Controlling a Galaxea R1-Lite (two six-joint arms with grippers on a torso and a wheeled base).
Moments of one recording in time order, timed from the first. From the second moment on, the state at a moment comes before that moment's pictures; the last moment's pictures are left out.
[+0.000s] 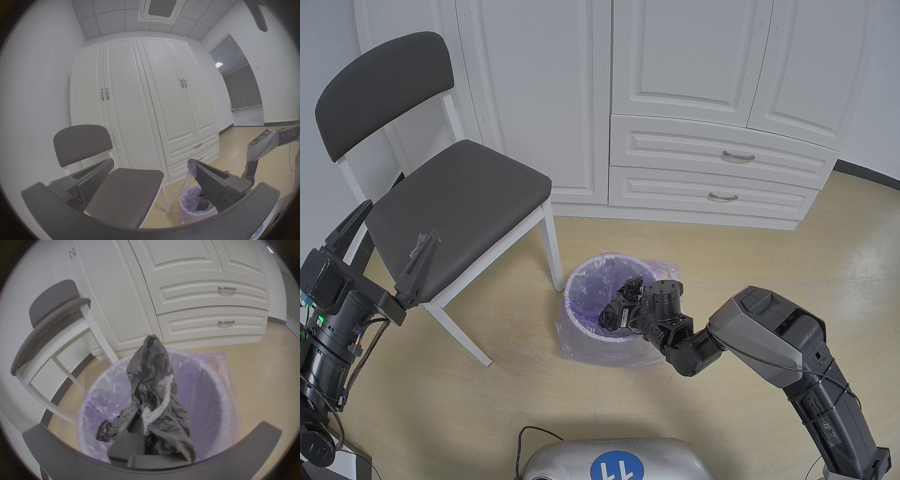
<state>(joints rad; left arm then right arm) -0.39 1.32 -0.16 -1.53 0.06 0.36 0.54 2.75 -1.59 -0.88 -0.21 0.28</state>
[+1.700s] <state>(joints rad) -0.39 1.32 -0.16 -1.53 0.06 0.37 0.56 2.85 -1.72 -1.04 -0.25 0.31</state>
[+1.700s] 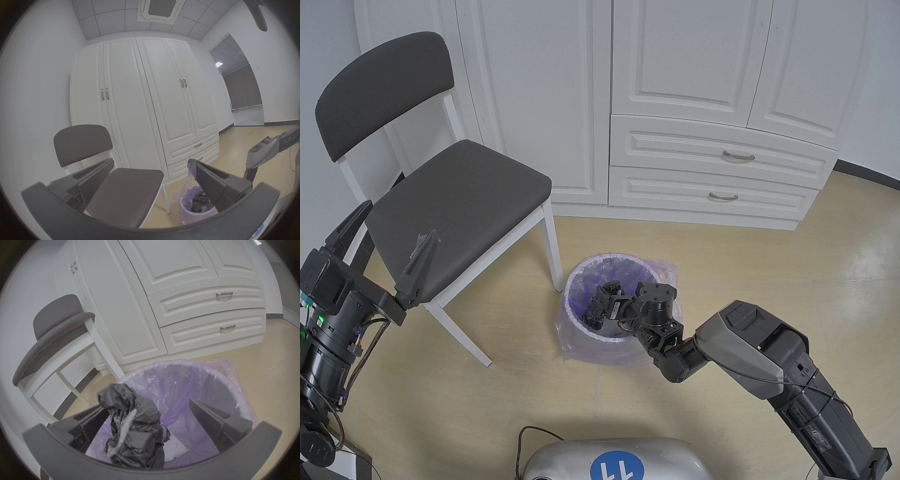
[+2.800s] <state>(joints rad) -0.38 1.32 -0.16 -1.53 0.06 0.37 0.59 2.75 -1.56 -1.07 -0.27 0.19</state>
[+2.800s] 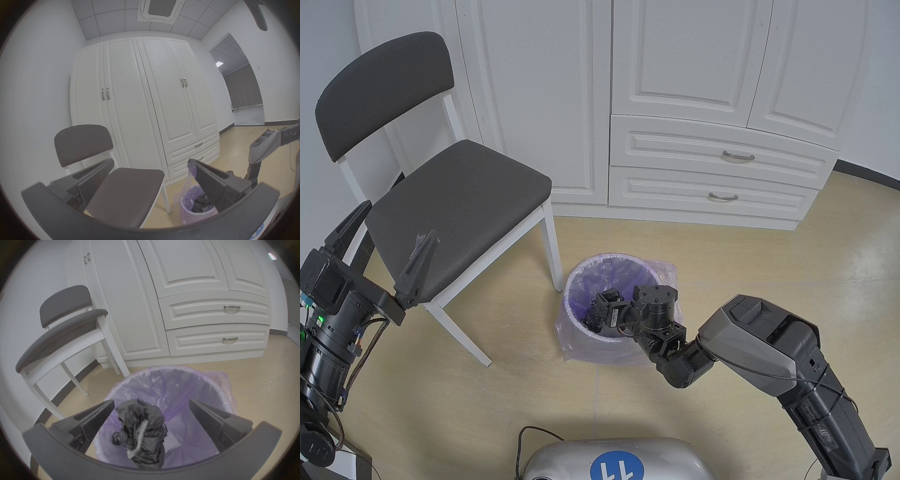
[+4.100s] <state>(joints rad) -0.38 1.33 -0.16 -1.53 0.06 0.37 0.57 2.92 -1.78 -1.12 -0.28 0.19</state>
